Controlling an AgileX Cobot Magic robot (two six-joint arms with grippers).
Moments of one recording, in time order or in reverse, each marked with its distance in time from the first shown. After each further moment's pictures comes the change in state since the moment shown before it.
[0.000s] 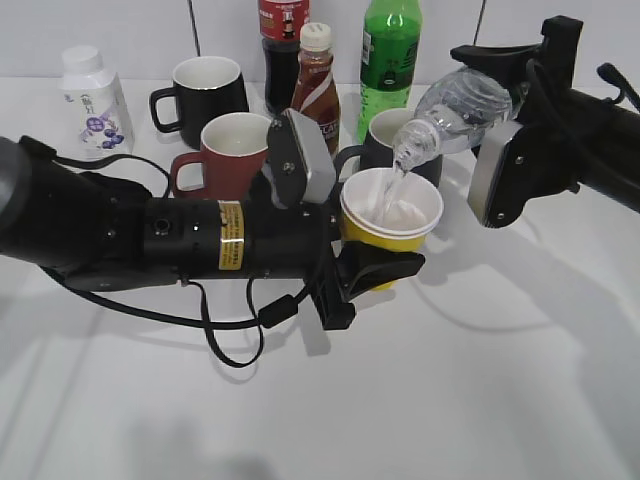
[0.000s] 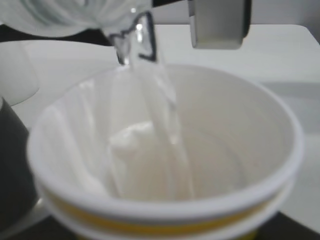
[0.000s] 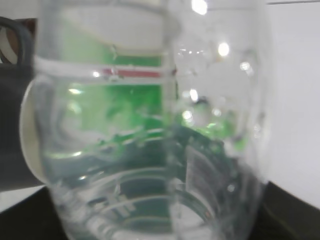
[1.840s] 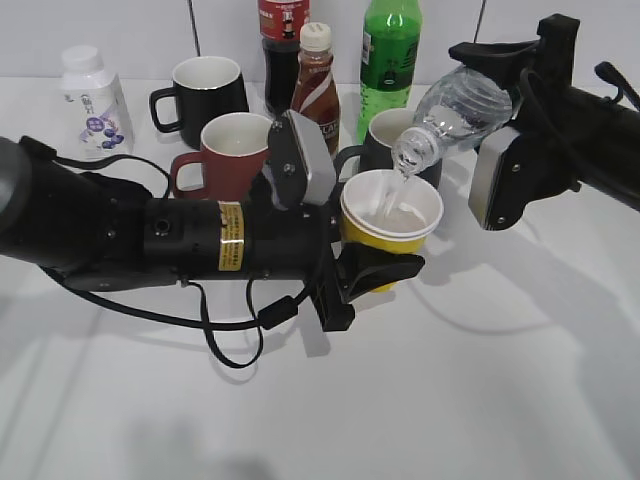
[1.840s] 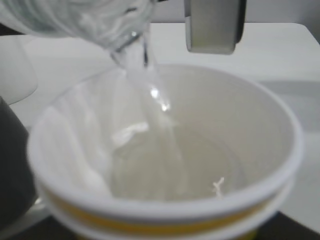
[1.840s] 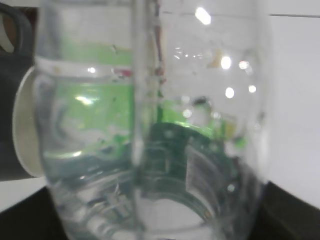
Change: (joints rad) left arm 0.000 0.000 0.000 0.006 0.001 -0.003; right arm 0.000 0.000 -0.001 0.000 -0.008 -0.081
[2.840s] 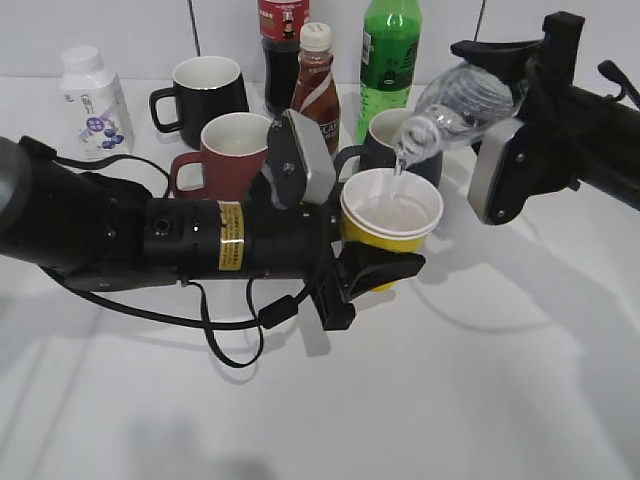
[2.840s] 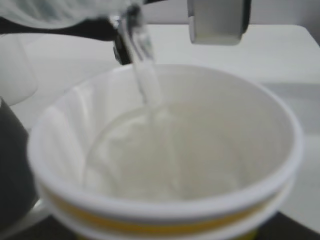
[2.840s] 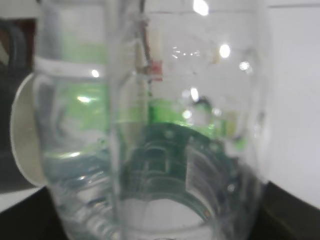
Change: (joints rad) left arm 0.000 0.000 0.000 -0.003 -0.008 0.000; right arm 0.000 -0.002 0.000 0.001 -0.004 0.102
